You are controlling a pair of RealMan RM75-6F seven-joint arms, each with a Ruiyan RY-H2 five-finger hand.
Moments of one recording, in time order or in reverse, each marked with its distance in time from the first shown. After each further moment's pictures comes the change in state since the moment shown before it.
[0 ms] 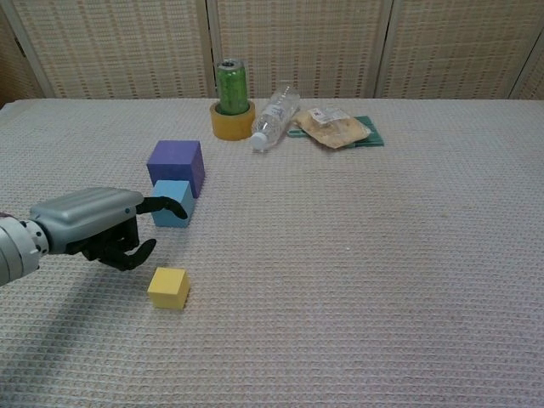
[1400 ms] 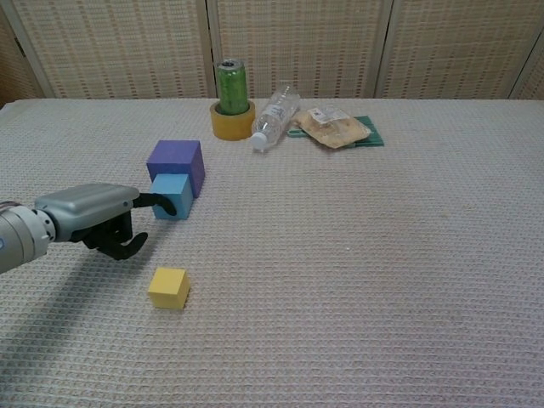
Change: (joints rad) left arm -0.034 -0.011 -0.039 0.076 -0.104 -0.075 0.027; right arm 0.004 -0.006 0.013 0.002 0.027 -0.016 -0.024
